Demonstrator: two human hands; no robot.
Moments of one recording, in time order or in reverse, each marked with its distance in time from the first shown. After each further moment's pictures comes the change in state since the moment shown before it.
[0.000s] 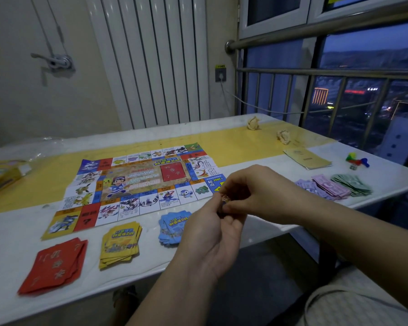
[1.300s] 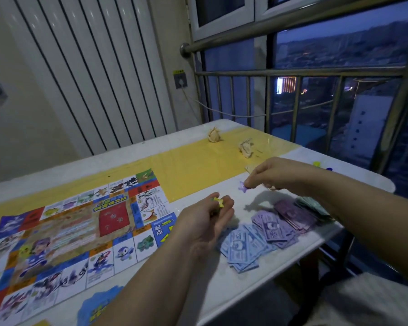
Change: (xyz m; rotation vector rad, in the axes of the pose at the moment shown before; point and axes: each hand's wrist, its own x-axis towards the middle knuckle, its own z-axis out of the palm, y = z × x) left_hand 0.127 -0.032 0.074 0.486 0.073 -0.091; right_hand 0.043 0.163 -0.105 0.303 0.024 0.489
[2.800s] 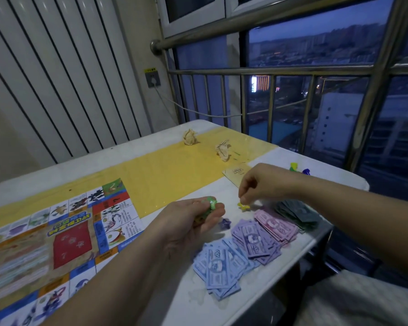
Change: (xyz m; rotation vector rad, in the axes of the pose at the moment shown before) left_hand 0.038 0.014 0.009 0.328 -0.156 -0.107; right_hand 0.016 0.034 -0.017 -0.320 0.017 -0.049
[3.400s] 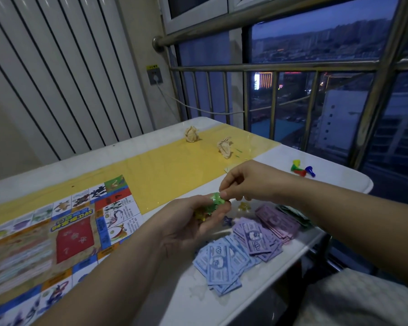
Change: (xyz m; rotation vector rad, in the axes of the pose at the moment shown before) left_hand -0.009 0.004 0.004 -0.155 -0.098 -0.129; right_hand -0.007 -0.030 0.012 0.322 0.025 -0.063
